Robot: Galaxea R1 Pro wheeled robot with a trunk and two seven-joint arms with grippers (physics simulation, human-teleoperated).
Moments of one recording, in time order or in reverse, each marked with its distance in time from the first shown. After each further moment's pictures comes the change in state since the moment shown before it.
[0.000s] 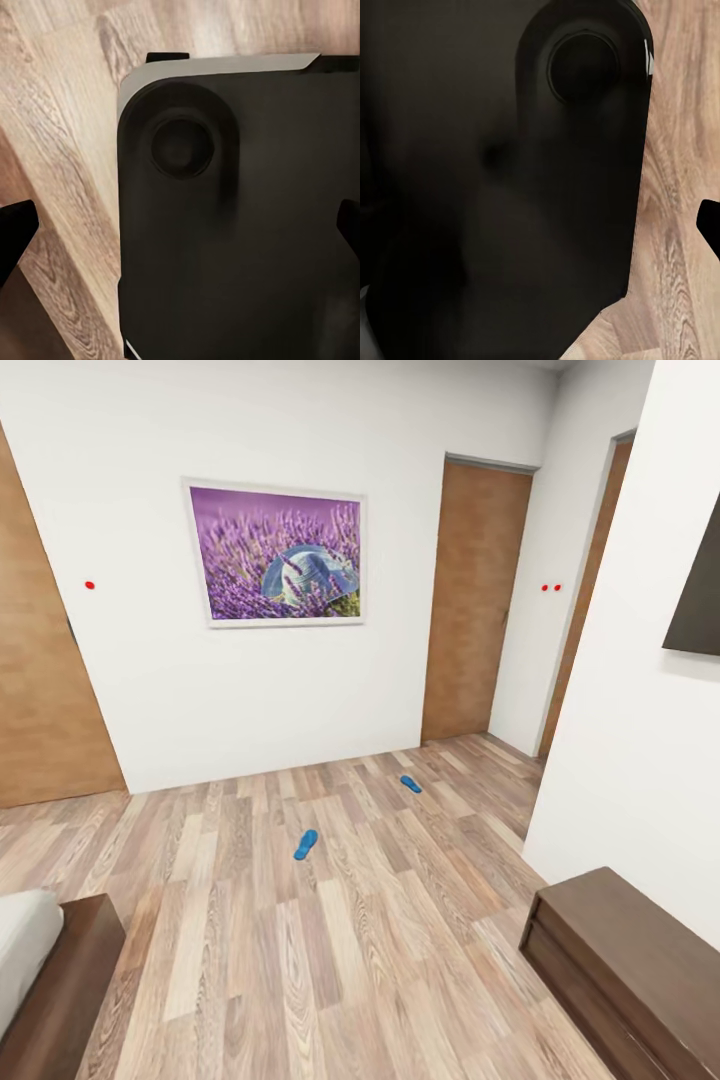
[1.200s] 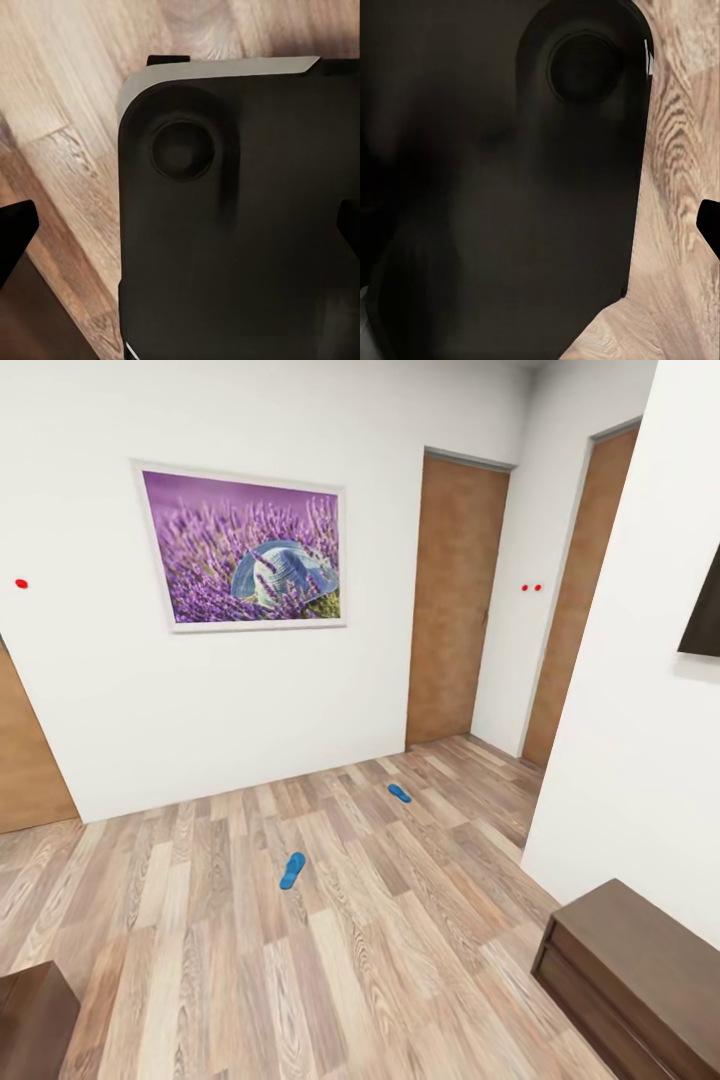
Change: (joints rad) left arm 0.000 0.000 0.001 0.000 0.001 -0.005 0.001; right arm 0.000 0.000 0.000 0.000 0.002 0.000 0.000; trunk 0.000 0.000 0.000
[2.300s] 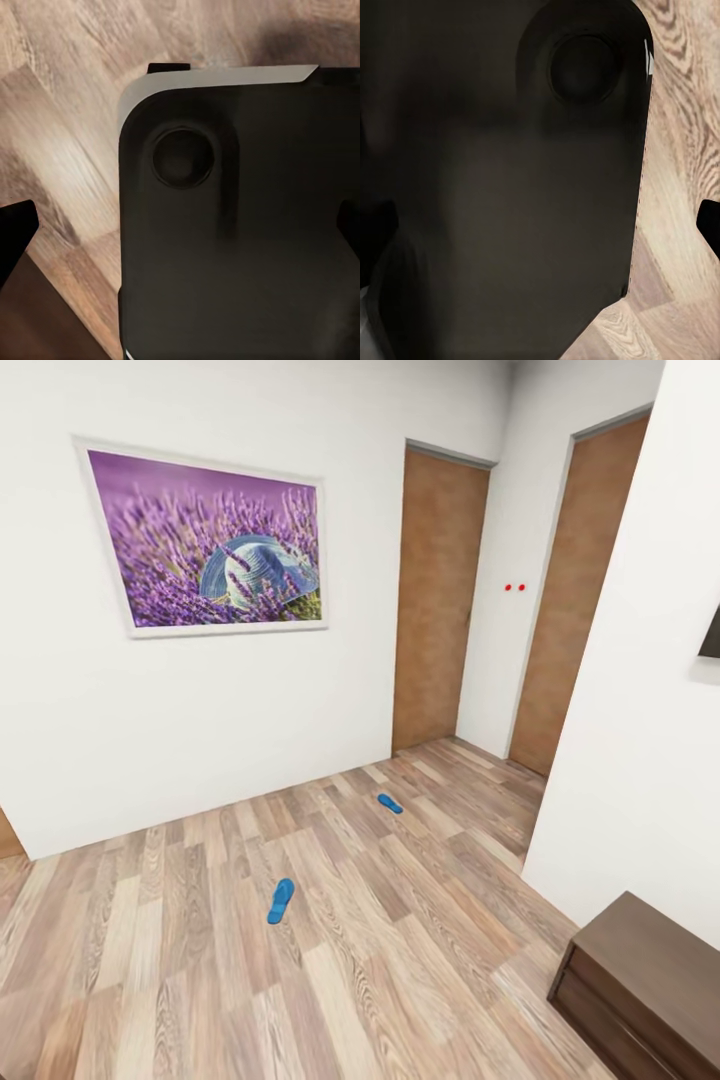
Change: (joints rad) left arm 0.000 0.000 0.001 0.000 0.000 -0.017 0.000; right arm 0.000 0.000 0.000 0.000 -0.002 0.000 0.000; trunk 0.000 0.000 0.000
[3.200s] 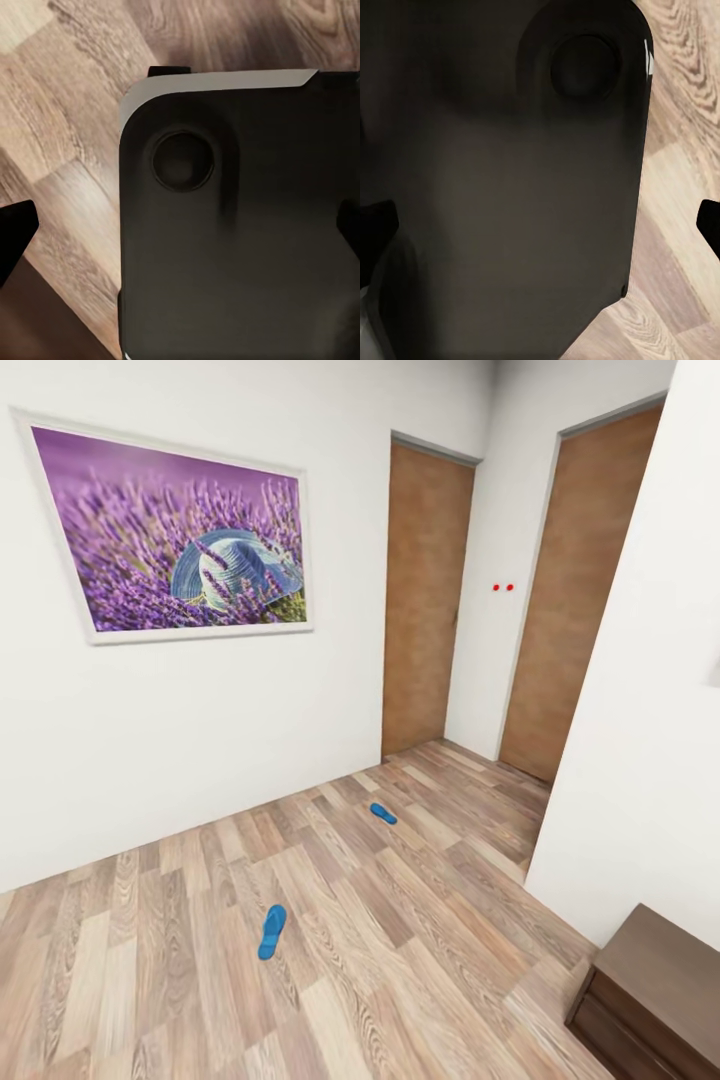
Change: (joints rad) left arm 0.000 0.000 0.004 0.000 0.000 -0.007 0.000; right arm 0.000 0.000 0.000 0.000 0.000 0.000 0.000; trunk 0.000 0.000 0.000
